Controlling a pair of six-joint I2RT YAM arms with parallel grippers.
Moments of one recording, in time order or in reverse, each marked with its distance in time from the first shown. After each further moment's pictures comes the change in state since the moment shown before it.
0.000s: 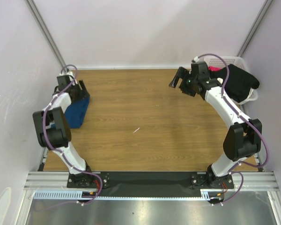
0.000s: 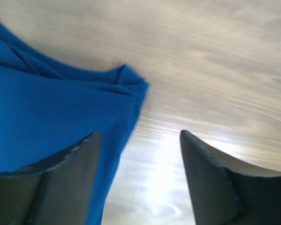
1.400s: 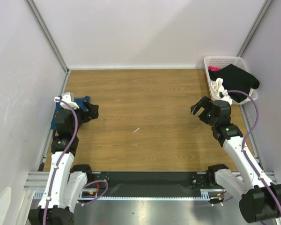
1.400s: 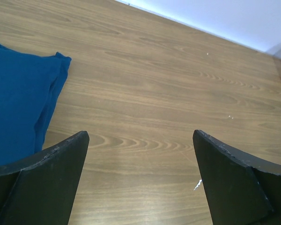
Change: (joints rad) left arm -0.191 -1.156 -0.641 0.037 -0.030 -0.141; right arm -0.101 -0.710 -0.705 0.159 0.228 0.050
